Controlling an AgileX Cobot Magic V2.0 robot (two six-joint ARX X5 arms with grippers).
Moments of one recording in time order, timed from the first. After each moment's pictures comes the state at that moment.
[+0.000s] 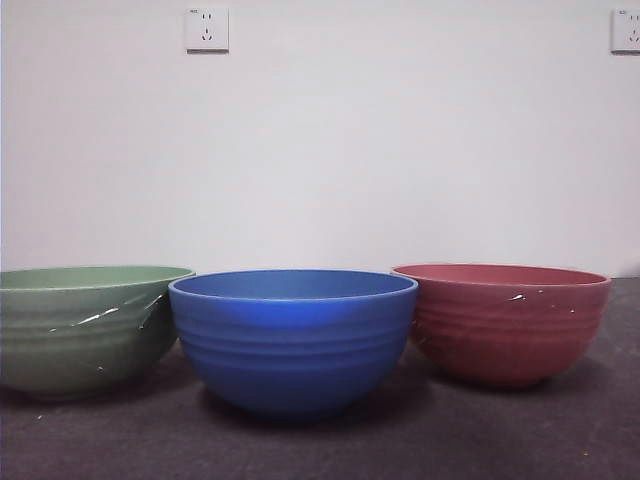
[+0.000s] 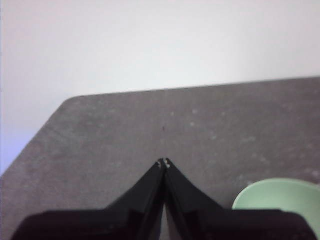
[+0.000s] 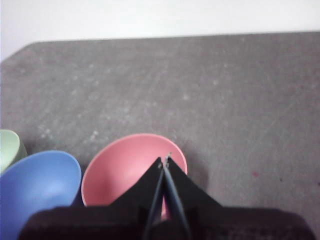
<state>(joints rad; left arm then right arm) -0.03 0.06 0.36 -0.41 -0.05 0.05 0.36 0.36 0.61 -0.59 0.03 0.13</state>
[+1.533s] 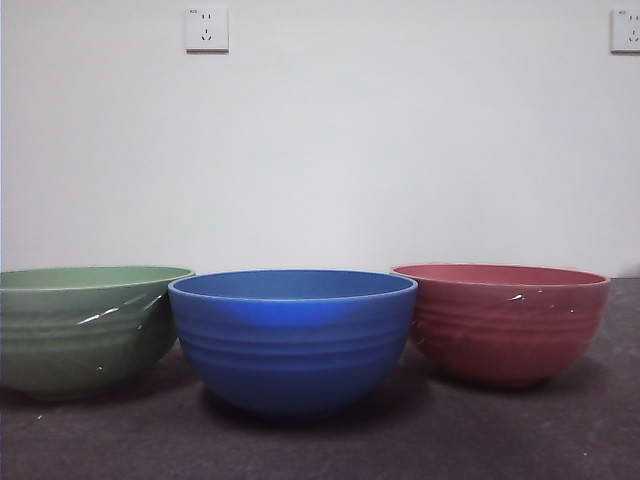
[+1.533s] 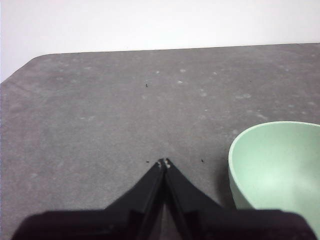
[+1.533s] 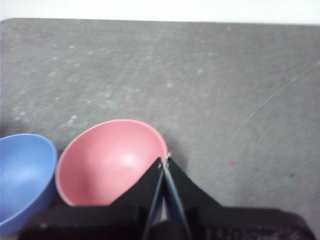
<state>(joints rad) -0.03 0.00 0.02 -0.19 0.00 0.01 0.36 0.33 0.61 -0.64 0.09 0.05</state>
